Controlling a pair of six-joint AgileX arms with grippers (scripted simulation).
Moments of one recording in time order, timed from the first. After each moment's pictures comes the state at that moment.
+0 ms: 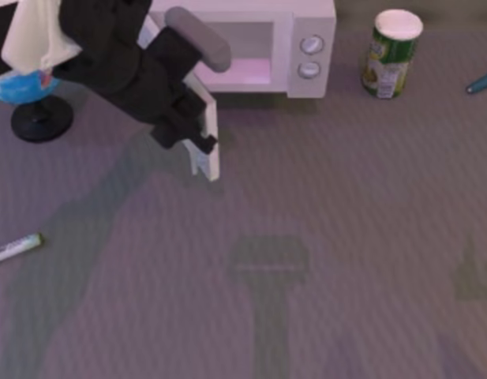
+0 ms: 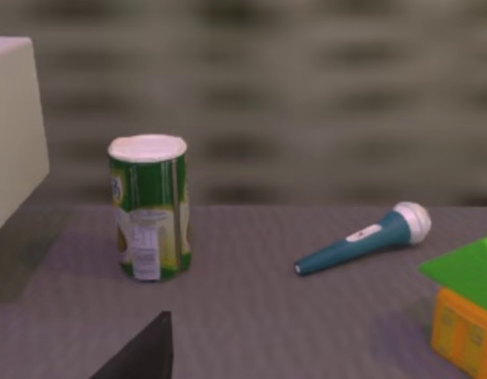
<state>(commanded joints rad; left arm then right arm) -0.41 1.80 1.45 -0.74 0.24 0.44 0.00 0.00 0.00 0.00 0.00 0.00</state>
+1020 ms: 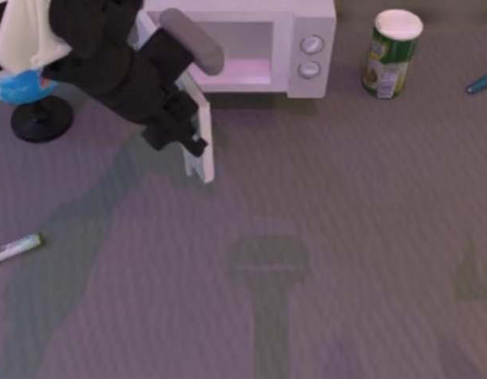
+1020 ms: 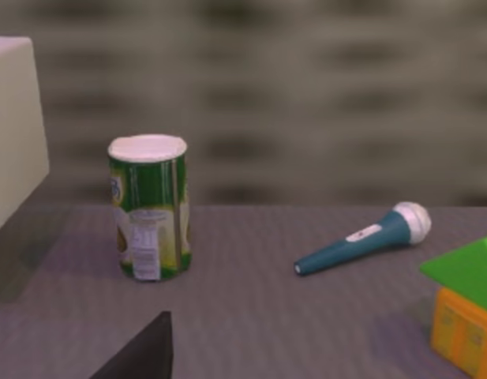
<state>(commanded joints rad) -0.40 1.80 1.44 -0.75 0.26 0.48 0.00 0.00 0.00 0.00 0.00 0.00</state>
